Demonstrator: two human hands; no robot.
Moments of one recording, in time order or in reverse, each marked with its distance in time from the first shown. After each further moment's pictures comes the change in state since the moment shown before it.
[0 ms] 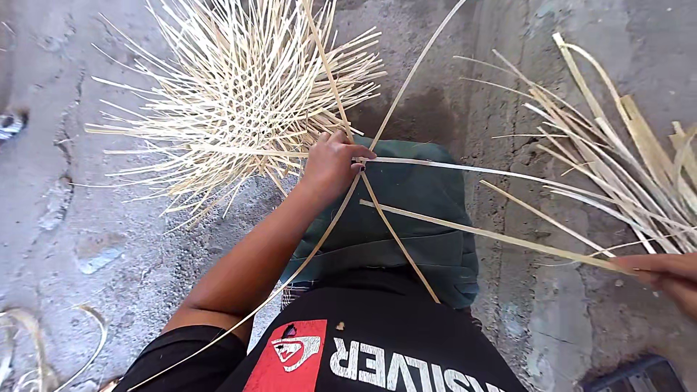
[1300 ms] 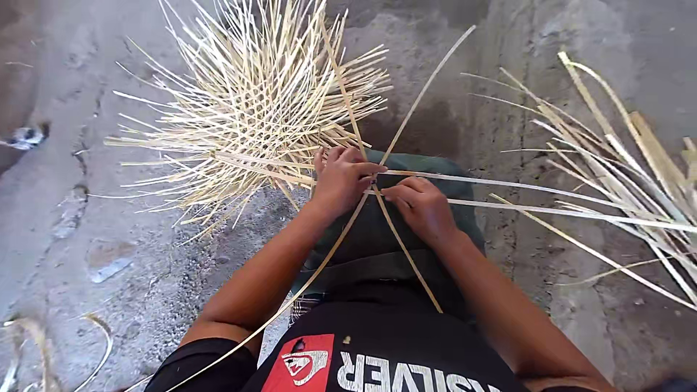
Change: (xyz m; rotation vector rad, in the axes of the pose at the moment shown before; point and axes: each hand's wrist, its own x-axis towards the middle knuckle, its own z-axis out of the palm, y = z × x) left_hand -0.002 -0.021 0.013 -0.004 0.122 0.098; right_hand 0.176 -0.196 0.181 0.272 0.408 -0.723
